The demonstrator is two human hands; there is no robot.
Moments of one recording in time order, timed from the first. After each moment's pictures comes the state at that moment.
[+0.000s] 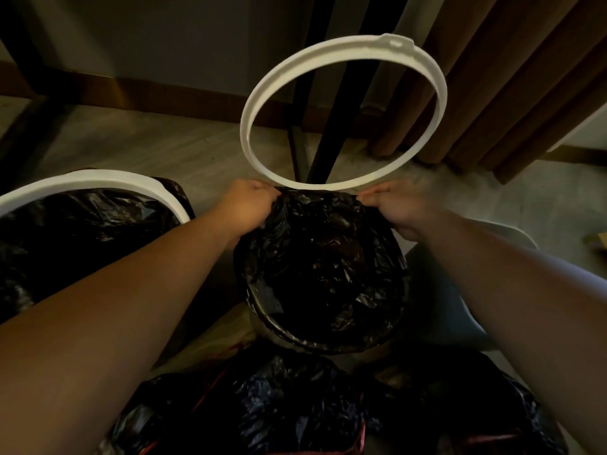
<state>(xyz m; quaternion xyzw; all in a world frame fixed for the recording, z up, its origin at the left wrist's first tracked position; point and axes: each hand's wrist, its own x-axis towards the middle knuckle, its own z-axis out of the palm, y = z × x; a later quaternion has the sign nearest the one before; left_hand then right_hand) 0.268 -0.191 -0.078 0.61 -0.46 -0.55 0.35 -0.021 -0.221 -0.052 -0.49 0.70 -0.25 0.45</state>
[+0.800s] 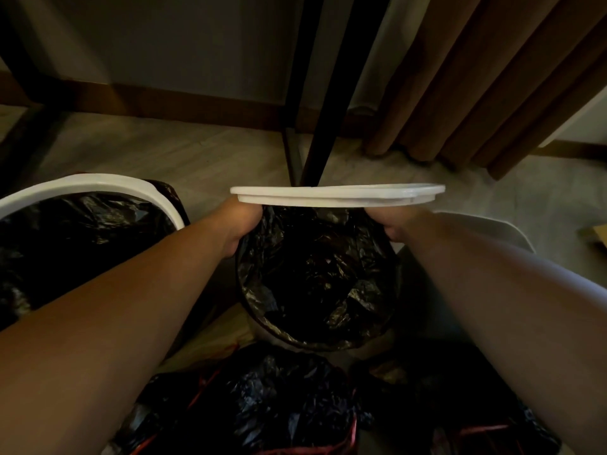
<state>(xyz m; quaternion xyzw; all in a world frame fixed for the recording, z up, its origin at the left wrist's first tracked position) 0.257 -0.184 -0.093 0.59 -0.38 -0.64 0.33 -0.010 -0.210 -0.067 -0.44 0.71 -0.22 0.50</state>
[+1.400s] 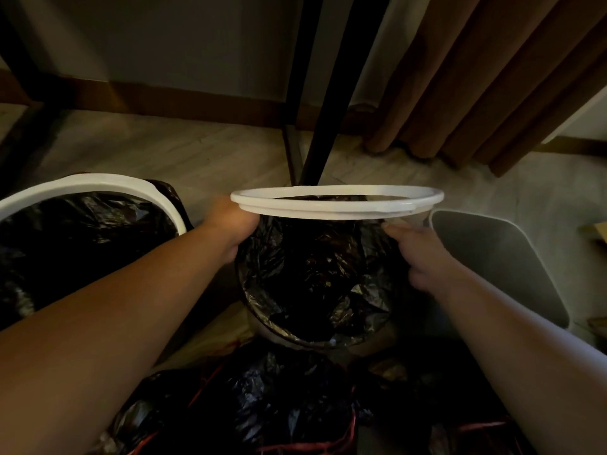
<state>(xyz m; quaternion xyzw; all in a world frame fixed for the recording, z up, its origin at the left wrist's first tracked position) 0.263 -0.167 -0.087 0.61 -0.37 -0.58 0.40 -0.047 -0.137 -0.076 -0.31 0.69 -0.40 0.52</state>
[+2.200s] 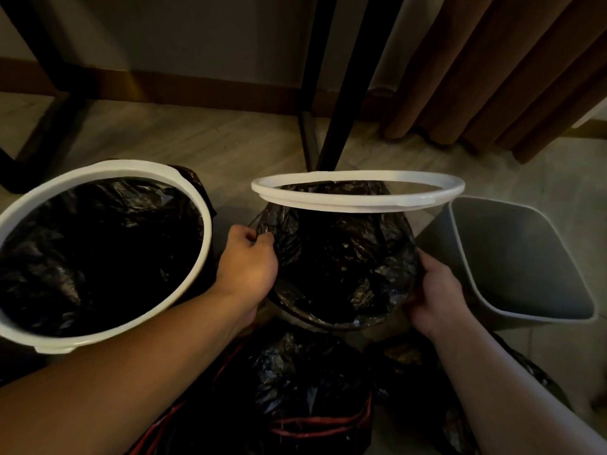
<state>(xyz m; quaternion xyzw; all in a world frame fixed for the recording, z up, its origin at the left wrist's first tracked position) 0.258 -0.075 -0.101 0.70 -0.34 -0.50 0.39 -0.023 -0.059 -0.109 -0.09 0.59 -0.52 0.61</state>
